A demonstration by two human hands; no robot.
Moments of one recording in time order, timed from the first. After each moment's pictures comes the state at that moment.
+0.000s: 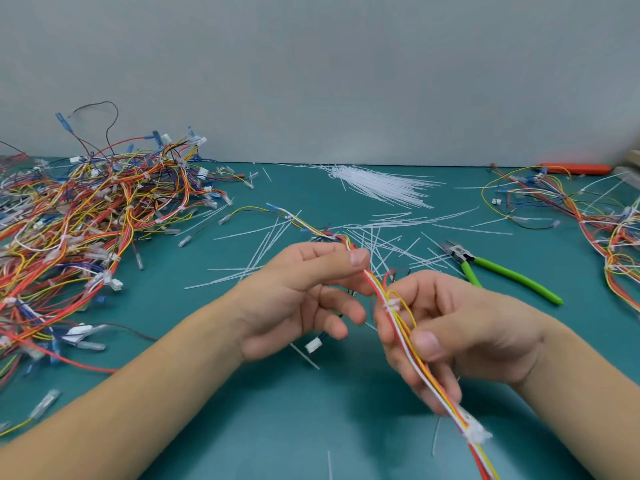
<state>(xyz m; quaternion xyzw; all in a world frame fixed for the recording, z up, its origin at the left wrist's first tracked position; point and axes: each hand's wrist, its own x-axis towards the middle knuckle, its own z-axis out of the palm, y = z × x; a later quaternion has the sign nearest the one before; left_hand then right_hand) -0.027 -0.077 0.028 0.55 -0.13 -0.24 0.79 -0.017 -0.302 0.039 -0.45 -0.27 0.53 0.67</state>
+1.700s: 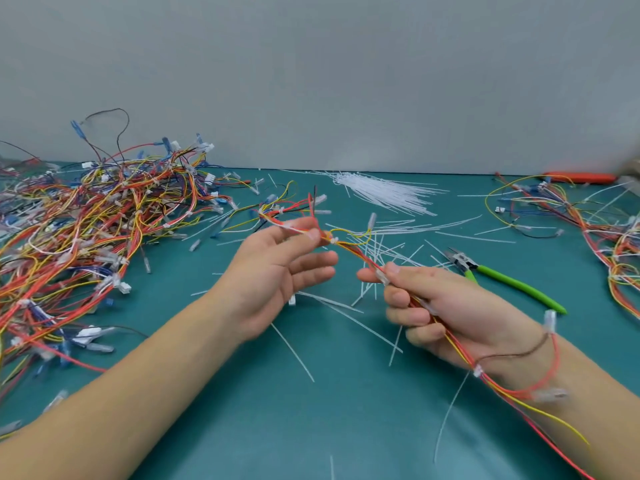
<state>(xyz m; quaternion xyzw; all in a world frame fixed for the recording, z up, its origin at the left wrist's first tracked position) -0.002 -0.062 0.015 0.53 0.03 -0.03 0.85 0.000 -0.286 0.021 -0.56 0.01 0.32 0.76</state>
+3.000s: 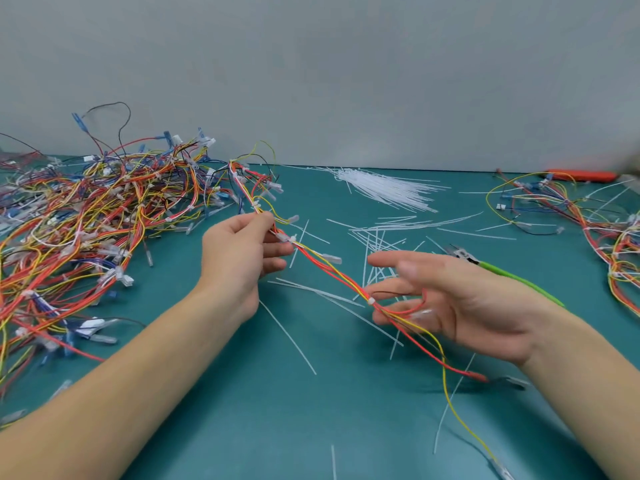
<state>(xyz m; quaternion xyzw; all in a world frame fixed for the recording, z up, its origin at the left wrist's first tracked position) 0.008 -0.046 0.015 0.59 0.18 0.15 0.78 0.006 -0.309 0.032 -0.56 -0.08 0.40 0.72</state>
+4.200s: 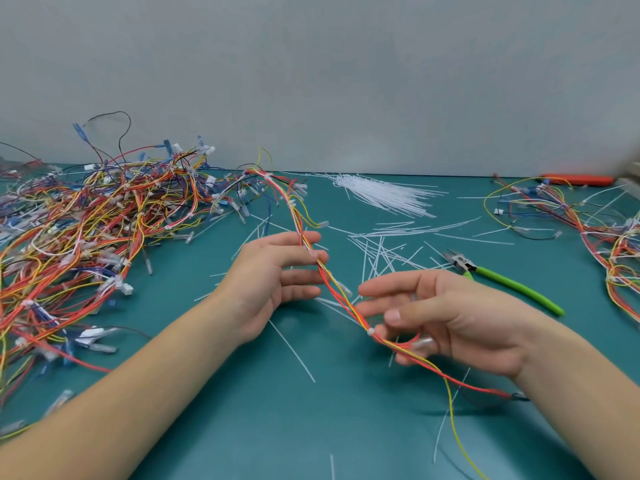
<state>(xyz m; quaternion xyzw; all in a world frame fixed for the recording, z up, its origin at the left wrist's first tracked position) 0.003 -0.052 0.008 0.59 0.06 -0.07 0.80 -0.003 -0.305 0.027 -0.61 -0.07 0.39 0.69</state>
